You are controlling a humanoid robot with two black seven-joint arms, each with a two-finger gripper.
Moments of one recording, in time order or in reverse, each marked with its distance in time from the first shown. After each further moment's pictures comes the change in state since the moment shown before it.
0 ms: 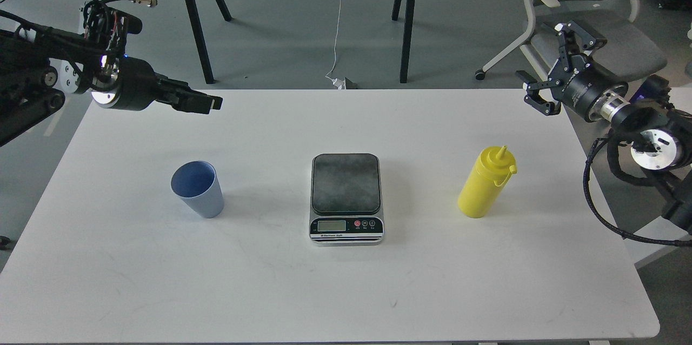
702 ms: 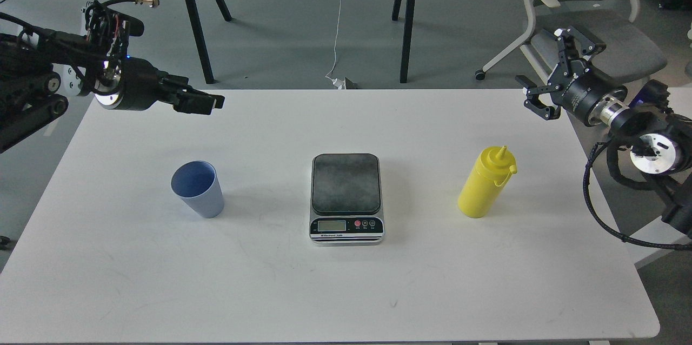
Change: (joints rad) left arm 0.018 -0.001 0.039 0.001 0.014 0.078 0.000; right arm -0.010 0.000 0.000 0.001 0.000 0.000 0.000
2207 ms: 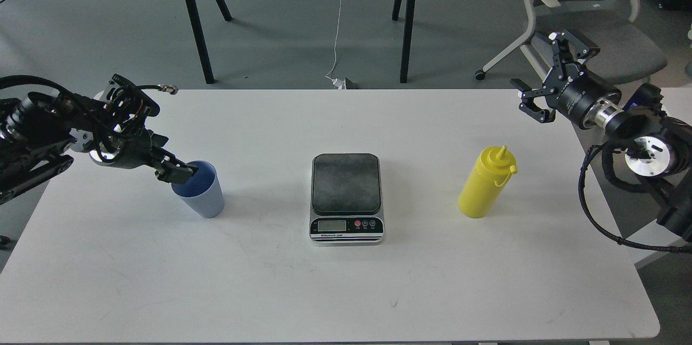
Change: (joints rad) left arm 0.085 -0.069 0.230 0.090 0.208 0.111 0.000; right arm -0.011 0.012 0.000 0.003 0.000 0.000 0.000
